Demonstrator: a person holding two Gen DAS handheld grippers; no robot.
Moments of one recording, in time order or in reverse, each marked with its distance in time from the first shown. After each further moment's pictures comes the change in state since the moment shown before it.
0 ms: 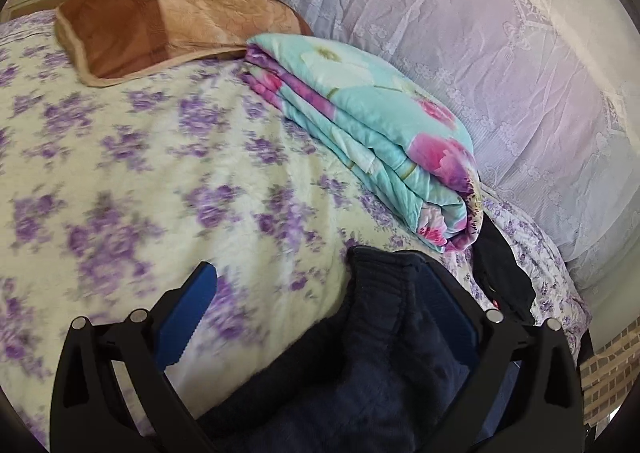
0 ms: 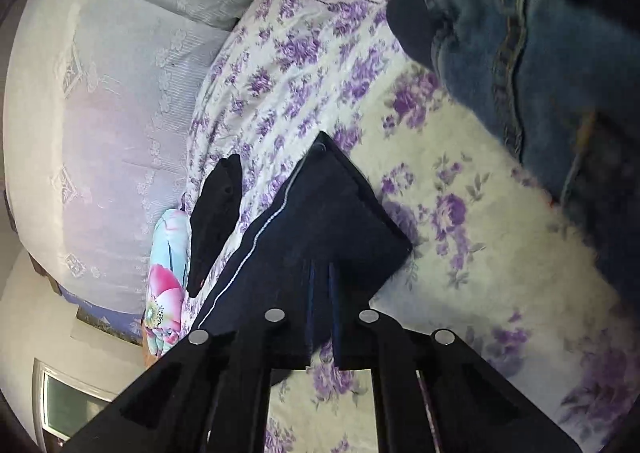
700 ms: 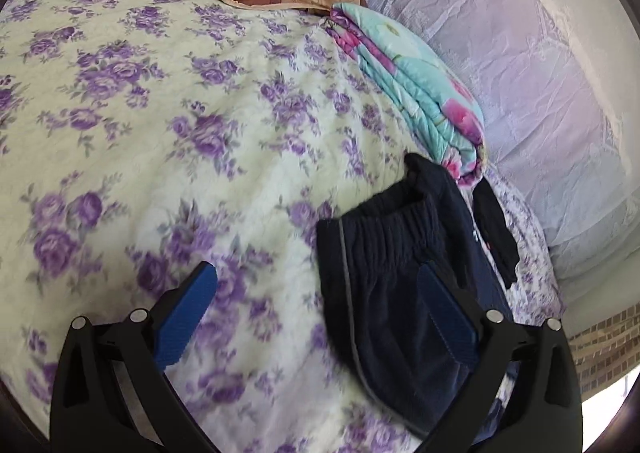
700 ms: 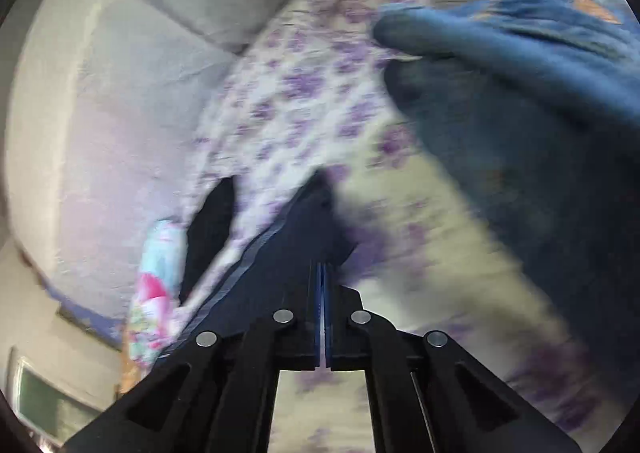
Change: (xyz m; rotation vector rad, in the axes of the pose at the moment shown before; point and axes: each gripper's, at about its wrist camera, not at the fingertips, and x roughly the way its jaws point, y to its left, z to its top) left arm -0.110 0.094 -0.081 -0.126 0.164 -0.009; right arm -0.031 -0.017 0.005 -0.047 -0.116 -0.113
